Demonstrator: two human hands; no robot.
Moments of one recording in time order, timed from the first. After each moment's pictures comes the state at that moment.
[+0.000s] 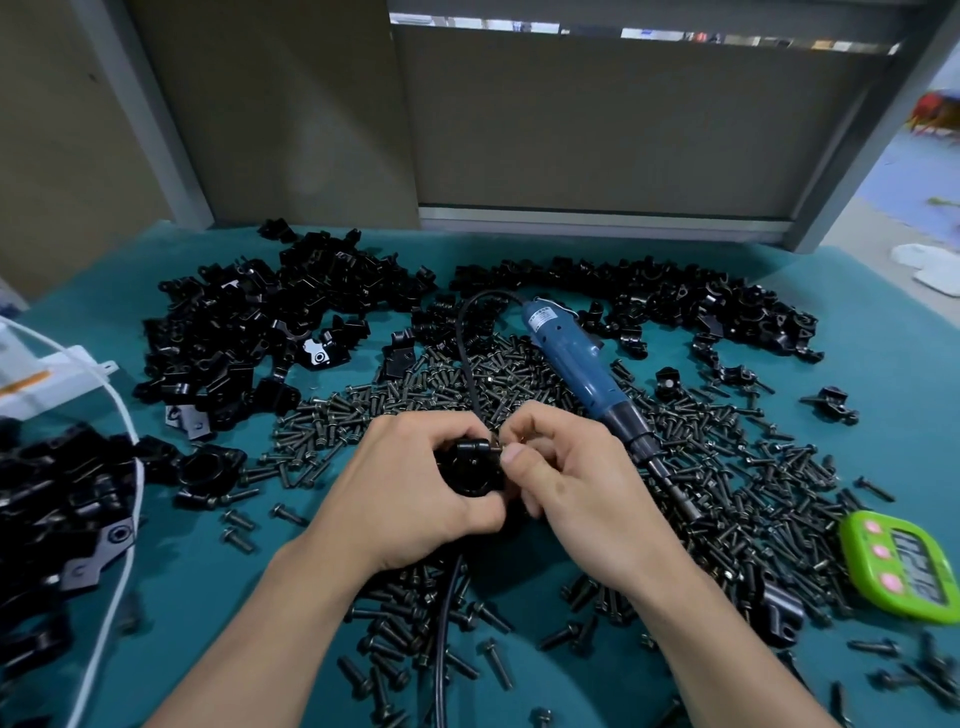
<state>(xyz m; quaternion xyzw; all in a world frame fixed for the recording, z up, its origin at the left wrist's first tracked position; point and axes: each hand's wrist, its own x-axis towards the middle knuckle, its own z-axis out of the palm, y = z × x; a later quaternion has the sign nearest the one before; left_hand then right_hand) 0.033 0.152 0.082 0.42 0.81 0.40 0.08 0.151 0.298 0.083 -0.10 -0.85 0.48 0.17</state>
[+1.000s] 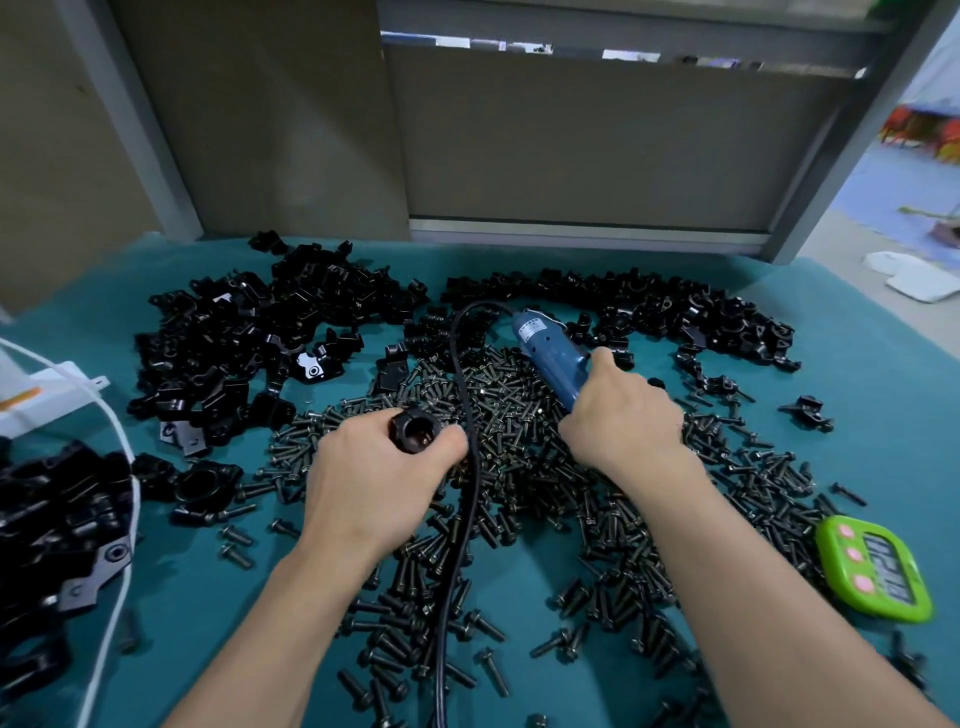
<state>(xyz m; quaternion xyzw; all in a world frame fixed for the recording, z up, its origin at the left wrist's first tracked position) 0.024 0.154 0.071 0.23 0.85 0.48 0.01 0.100 0.350 0.106 -0.45 -0.89 0.10 0.04</state>
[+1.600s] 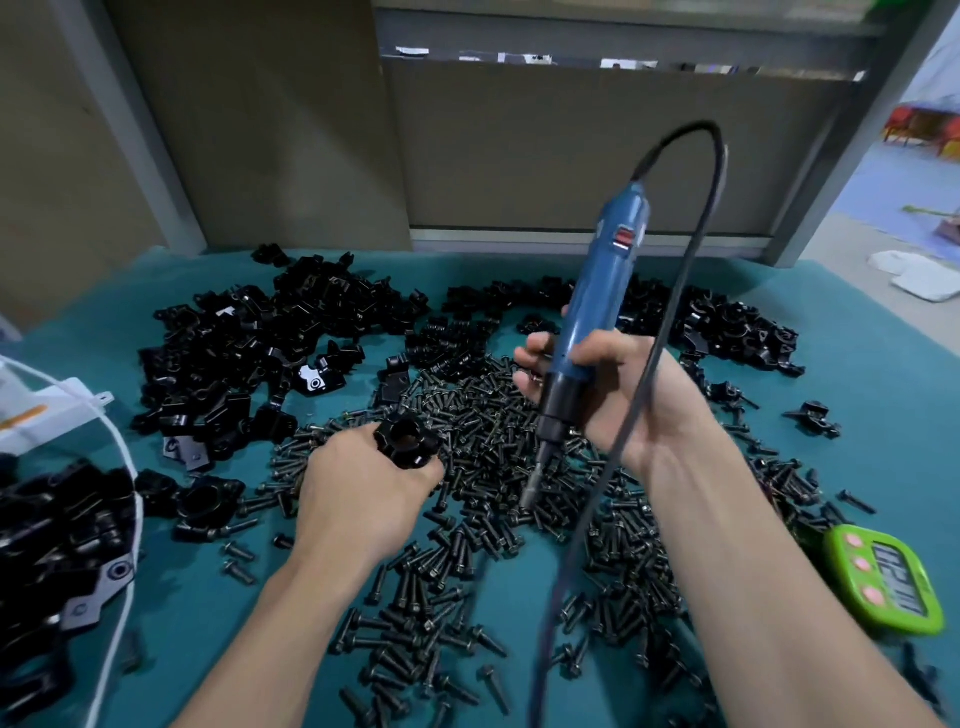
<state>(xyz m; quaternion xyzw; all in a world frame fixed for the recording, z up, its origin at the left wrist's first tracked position) 0.008 0.157 0.063 0.14 0.89 0.42 0.04 0.105 0.358 0.134 -0.12 -0.39 0.90 0.17</state>
